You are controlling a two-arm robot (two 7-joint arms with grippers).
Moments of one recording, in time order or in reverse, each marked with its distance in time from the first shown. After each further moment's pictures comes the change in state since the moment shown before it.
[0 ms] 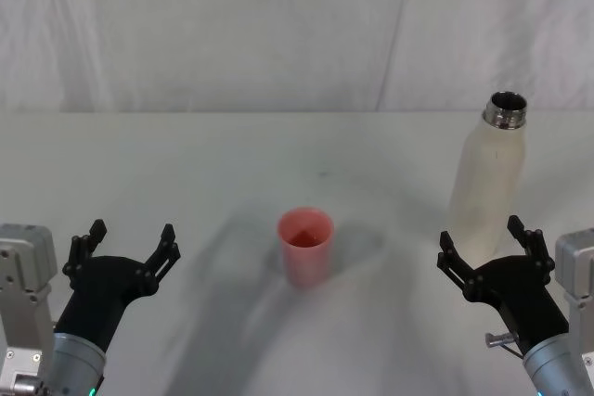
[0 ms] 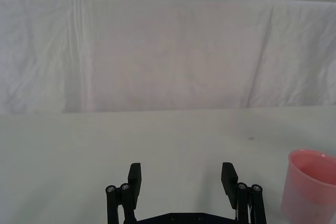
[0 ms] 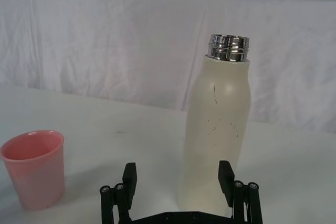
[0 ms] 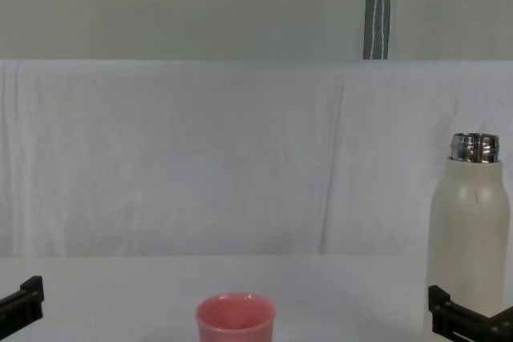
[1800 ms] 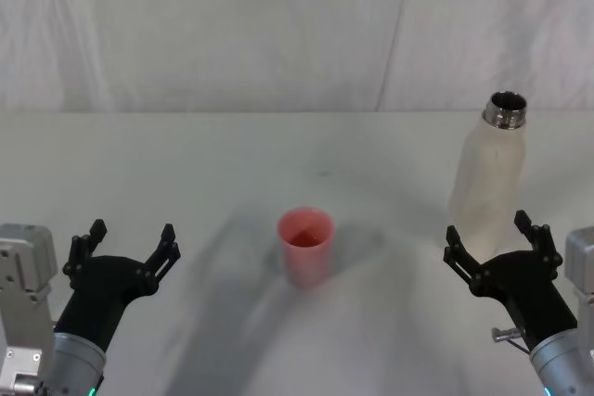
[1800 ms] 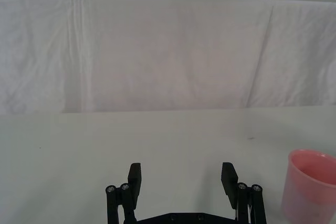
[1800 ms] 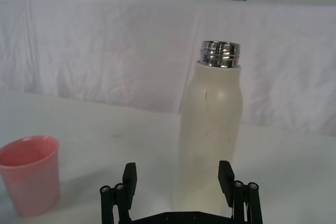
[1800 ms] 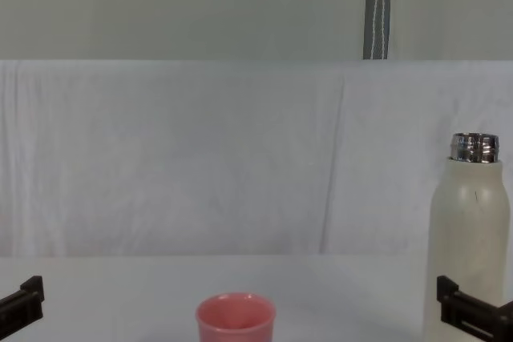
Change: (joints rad) left arm 0.000 0.000 0.000 0.000 0.000 0.000 0.000; right arm -0.002 -0.007 0.017 -0.006 0.000 -0.003 0.010
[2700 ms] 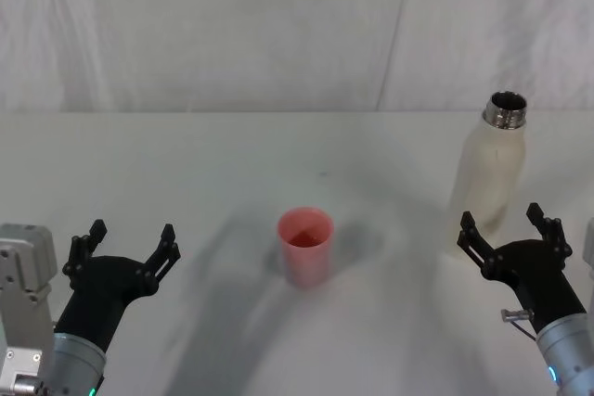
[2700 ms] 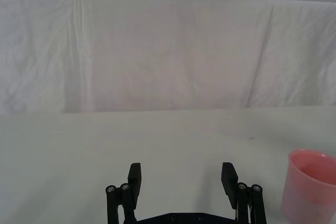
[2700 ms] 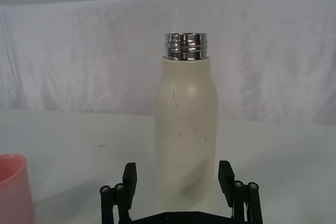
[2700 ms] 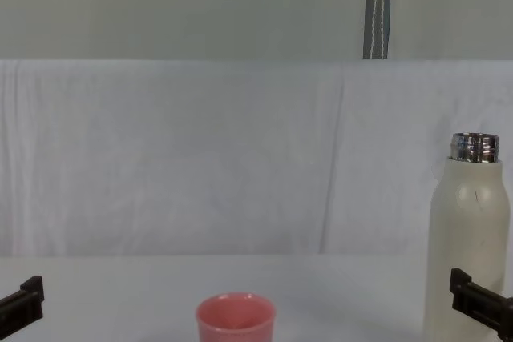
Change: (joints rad) left arm 0.000 0.000 0.000 0.000 0.000 0.000 0.000; right arm 0.058 -0.088 0.096 0.104 0.033 -0.039 0.078
